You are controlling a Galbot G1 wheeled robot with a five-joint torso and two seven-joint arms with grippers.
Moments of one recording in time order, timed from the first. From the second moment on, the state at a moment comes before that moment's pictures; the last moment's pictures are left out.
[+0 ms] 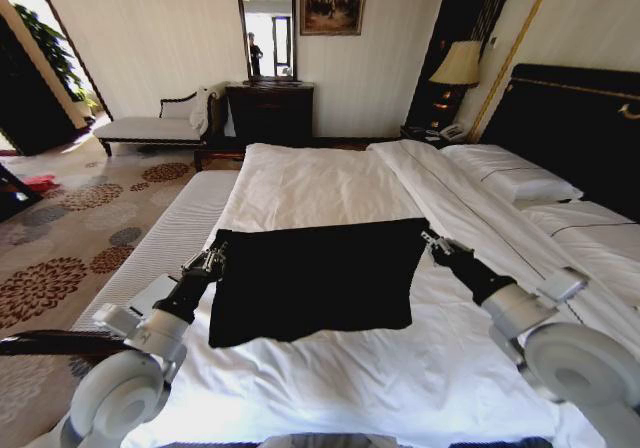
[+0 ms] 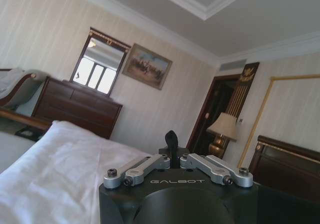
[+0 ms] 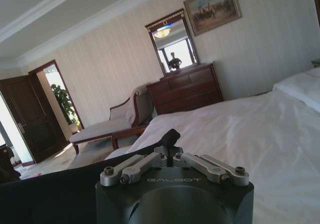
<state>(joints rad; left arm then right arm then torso) 1.68 -0.88 -0.64 -2.46 -1.00 -0.02 -0.18 -1.74 0.79 0.95 2.51 1.28 -0.27 0.18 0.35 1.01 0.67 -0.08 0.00</state>
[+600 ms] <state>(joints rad) 1.19 -0.88 -0.24 -1.96 -1.00 -0.01 -0.23 -1.21 0.73 0.44 2.01 1.27 -0.27 0.23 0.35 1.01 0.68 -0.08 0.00</state>
